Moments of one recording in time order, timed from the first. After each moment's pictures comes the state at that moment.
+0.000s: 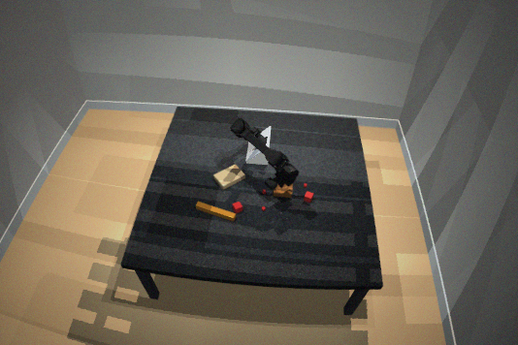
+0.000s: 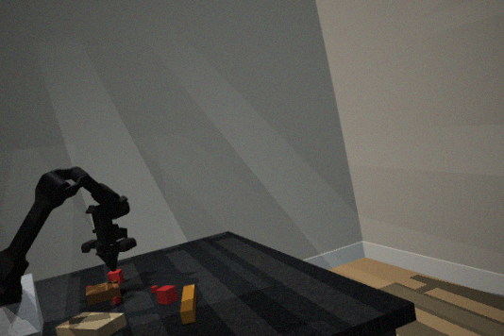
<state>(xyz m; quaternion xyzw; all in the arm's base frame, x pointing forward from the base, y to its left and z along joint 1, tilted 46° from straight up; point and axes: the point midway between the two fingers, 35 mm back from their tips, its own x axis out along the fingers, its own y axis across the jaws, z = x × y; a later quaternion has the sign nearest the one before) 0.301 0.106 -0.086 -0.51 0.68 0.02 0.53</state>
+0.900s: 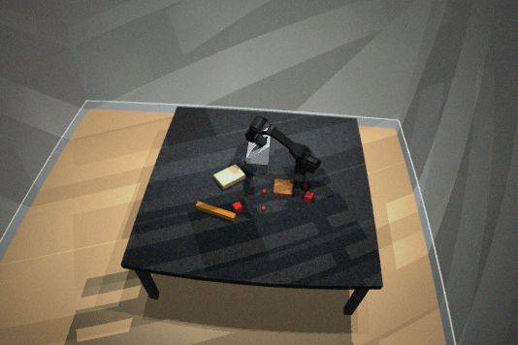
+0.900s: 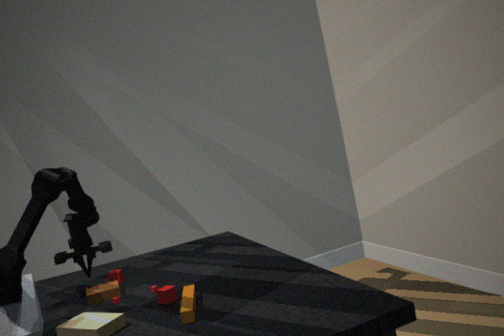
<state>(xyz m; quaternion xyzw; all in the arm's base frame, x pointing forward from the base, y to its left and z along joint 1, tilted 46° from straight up) 0.219 0.156 -0.171 -0.67 0.63 0.26 0.29</state>
